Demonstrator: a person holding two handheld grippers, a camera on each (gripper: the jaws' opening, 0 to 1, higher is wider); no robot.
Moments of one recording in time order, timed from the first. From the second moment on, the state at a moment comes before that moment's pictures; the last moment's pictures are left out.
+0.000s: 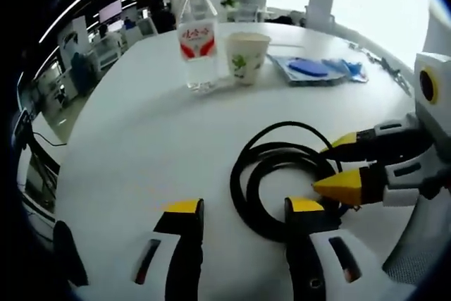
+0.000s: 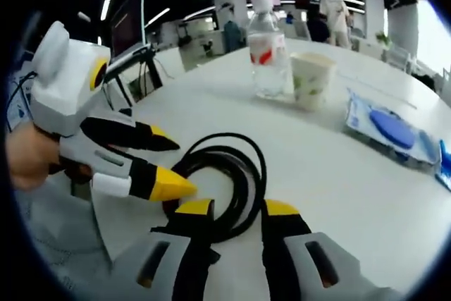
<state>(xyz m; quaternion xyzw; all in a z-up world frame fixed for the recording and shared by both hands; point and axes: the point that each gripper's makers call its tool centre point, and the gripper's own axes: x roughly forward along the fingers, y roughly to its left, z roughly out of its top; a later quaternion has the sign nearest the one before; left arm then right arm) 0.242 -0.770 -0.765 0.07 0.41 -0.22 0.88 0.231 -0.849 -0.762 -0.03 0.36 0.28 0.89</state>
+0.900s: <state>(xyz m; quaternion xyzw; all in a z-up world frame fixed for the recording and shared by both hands) 0.243 -0.785 -0.724 0.00 0.36 -0.21 0.91 0.232 -0.878 -0.719 0.02 0.34 0.25 0.91</state>
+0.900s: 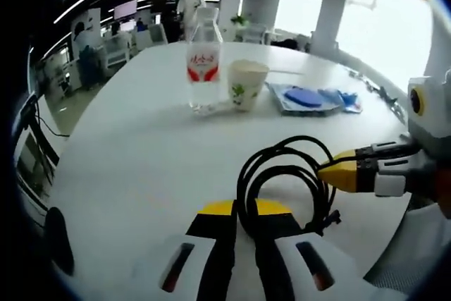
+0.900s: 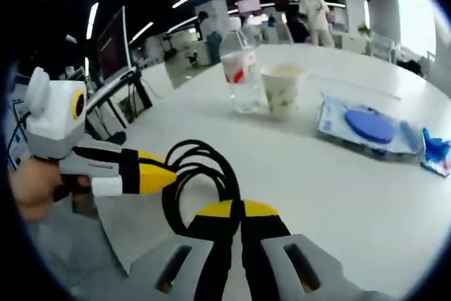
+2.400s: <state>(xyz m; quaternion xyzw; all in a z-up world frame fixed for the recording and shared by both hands) 0.242 -1.026 -0.620 0.05 0.26 -0.32 0.91 0.214 -1.118 -0.624 0.07 0.25 0.14 0.95</state>
